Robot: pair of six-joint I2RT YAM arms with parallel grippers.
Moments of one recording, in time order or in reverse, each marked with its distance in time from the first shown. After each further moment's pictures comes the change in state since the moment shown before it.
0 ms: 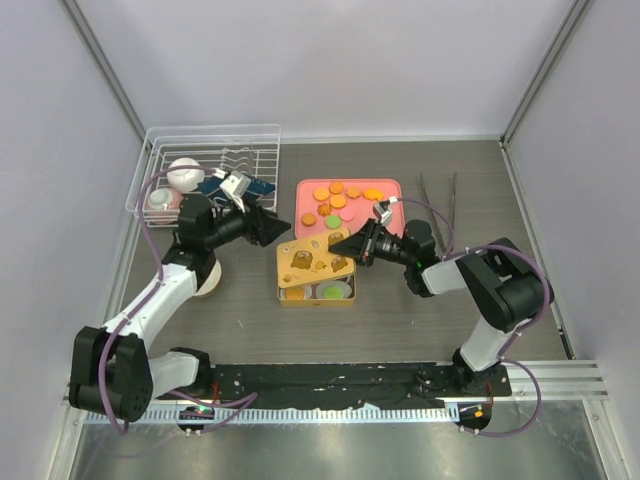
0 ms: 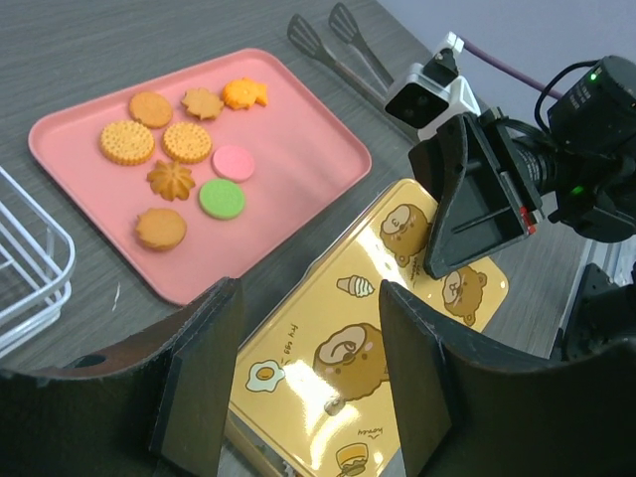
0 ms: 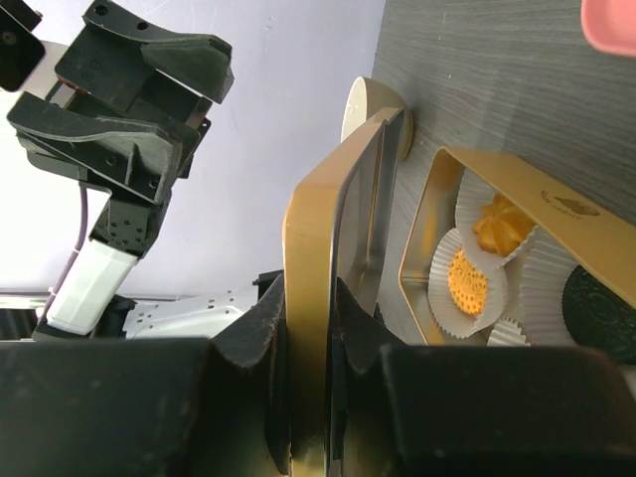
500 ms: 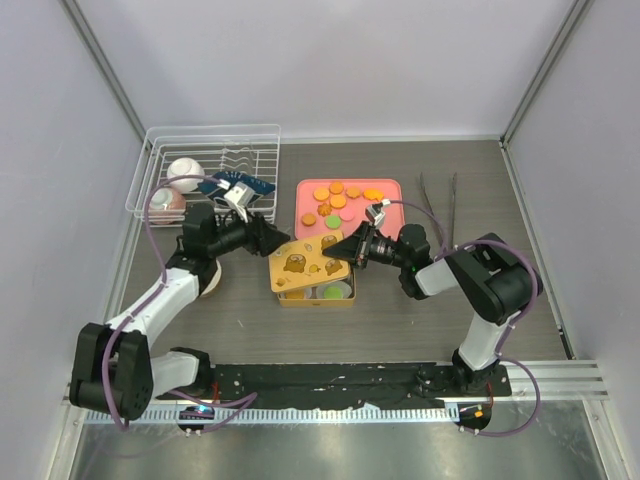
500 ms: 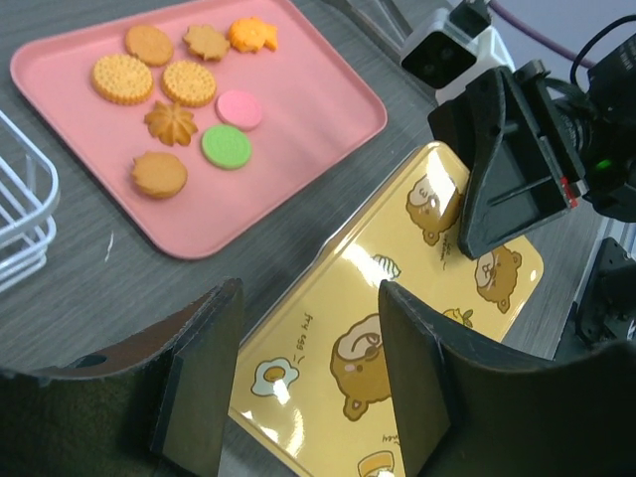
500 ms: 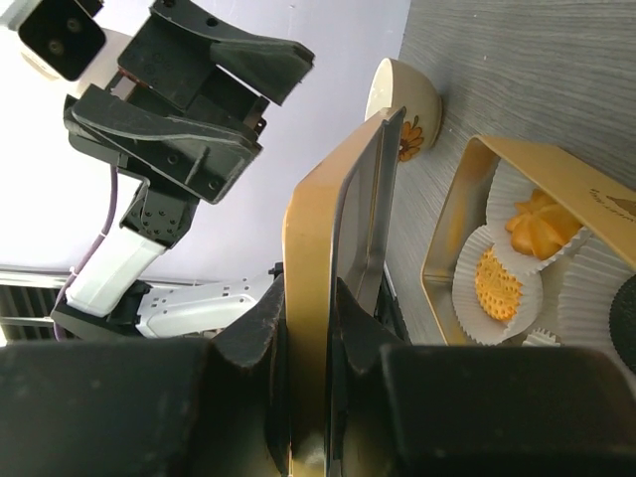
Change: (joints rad) left arm 0.000 0.005 -0.069 -0.021 -0.009 0.046; right arm 0.051 0.087 0.004 0.154 0.001 0.079
